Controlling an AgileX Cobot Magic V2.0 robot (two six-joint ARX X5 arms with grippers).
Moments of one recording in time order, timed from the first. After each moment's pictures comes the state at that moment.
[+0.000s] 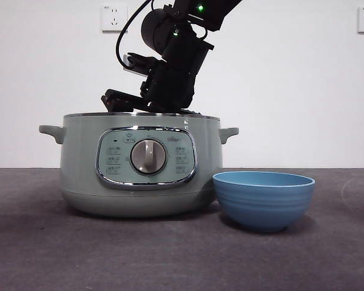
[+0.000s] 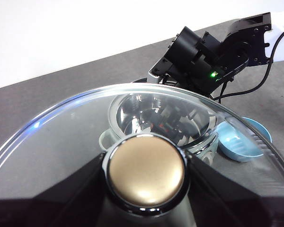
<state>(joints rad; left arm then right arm) -0.45 0.59 1.20 -0.97 -0.03 0.03 0.69 2.16 1.83 -0.63 -0.09 0.04</state>
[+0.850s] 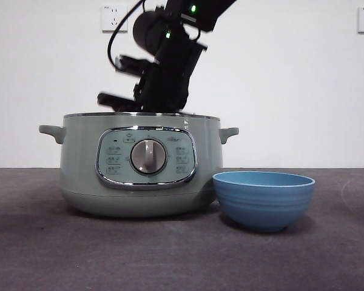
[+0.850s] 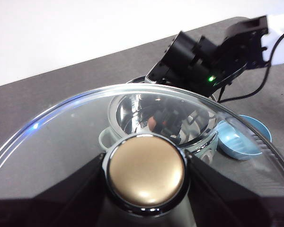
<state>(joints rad) -0.45 0.59 1.20 -0.98 -0.03 0.03 0.72 2.14 1.83 -0.65 -0.08 0.03</state>
